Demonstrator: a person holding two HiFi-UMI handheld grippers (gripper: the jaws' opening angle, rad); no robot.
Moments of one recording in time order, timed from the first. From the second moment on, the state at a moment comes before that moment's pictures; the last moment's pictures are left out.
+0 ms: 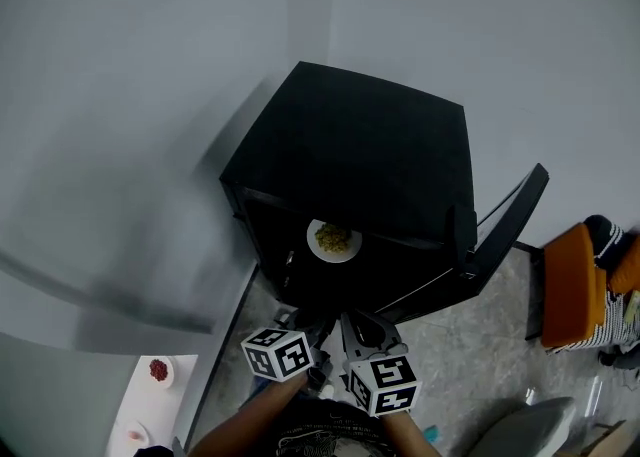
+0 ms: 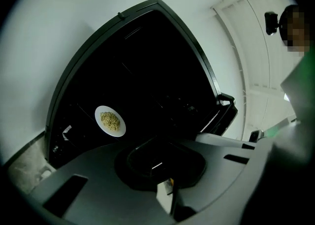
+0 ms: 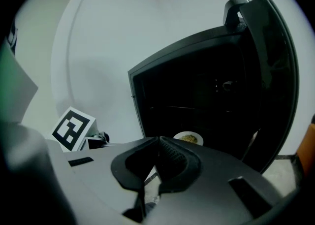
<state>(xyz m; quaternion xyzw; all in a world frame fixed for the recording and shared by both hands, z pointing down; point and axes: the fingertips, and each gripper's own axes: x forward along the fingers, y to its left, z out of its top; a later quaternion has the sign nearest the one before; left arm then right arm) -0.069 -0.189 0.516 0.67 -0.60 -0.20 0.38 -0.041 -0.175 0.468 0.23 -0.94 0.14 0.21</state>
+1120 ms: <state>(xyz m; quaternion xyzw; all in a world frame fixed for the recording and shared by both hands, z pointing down) -0.147 -0.262 0.626 0.61 -0.54 -0.36 0.46 -0.098 -0.238 0.505 0.24 -0.93 0.13 0.26</state>
